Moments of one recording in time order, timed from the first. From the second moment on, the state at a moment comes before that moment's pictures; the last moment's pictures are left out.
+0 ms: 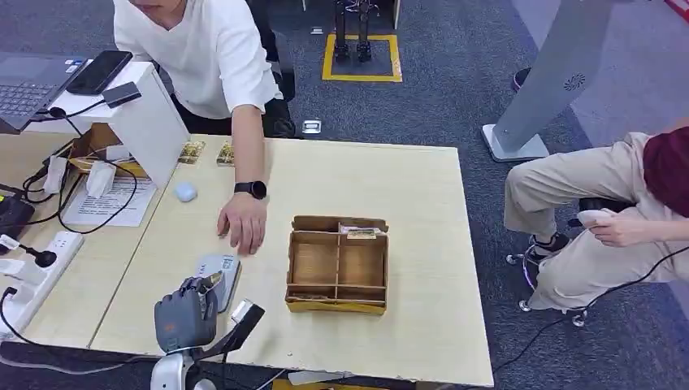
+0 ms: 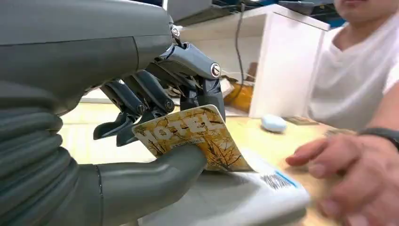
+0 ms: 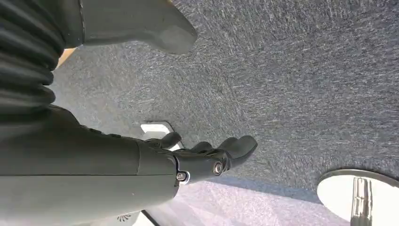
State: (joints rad) left arm -0.02 -0.28 0.17 -1.13 -1.47 0.70 -0.15; right arm -0.05 -0.17 1.25 0.01 -1.45 -0.69 -0.23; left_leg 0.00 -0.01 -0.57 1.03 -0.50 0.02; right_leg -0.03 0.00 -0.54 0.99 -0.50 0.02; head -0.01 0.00
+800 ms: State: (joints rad) left arm -0.03 -0.28 0.11 -1.09 -1.18 0.71 -0.26; right arm -0.05 -0.17 1.25 0.01 -1.44 -0.69 -0.23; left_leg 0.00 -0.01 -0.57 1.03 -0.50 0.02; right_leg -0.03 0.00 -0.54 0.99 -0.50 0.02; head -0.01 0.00
